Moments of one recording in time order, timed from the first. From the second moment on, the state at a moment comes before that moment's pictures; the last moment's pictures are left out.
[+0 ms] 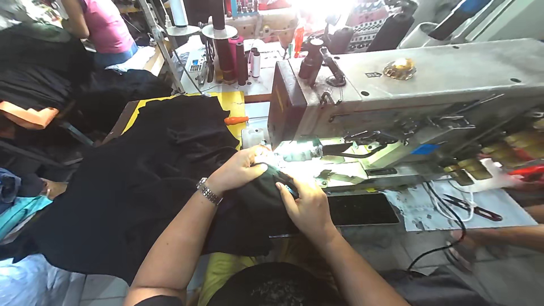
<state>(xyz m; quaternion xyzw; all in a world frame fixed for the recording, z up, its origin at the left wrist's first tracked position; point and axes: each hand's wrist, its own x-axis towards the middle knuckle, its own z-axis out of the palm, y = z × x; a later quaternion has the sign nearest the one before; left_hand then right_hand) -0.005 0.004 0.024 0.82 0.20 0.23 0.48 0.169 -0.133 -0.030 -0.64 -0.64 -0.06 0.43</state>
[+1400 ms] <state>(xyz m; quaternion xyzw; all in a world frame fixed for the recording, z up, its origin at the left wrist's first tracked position) -0.003 0.006 0.021 0.84 0.20 0.22 0.45 0.185 -0.125 -0.025 -0.59 -0.70 -0.10 0.39</state>
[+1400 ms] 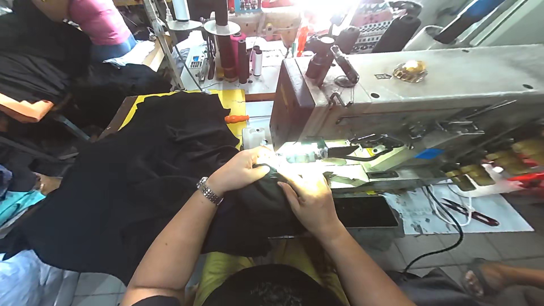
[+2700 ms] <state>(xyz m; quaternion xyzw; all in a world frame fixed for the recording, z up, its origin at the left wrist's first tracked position) -0.005 0.006 0.021 0.84 0.19 0.22 0.46 0.190 -0.128 -0.039 -0.54 -0.70 -0.08 0.46</state>
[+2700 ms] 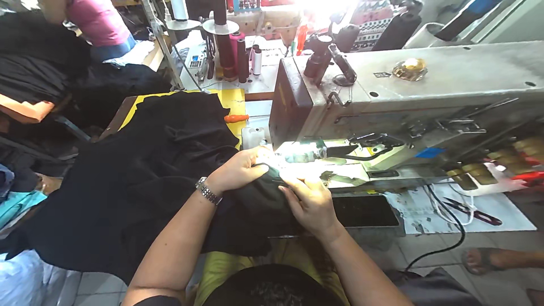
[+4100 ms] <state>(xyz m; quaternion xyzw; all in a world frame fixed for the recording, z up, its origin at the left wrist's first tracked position) -0.008 0.007 0.022 0.80 0.18 0.21 0.53 0.182 -0.136 -0.014 -0.61 -0.67 -0.06 0.42</state>
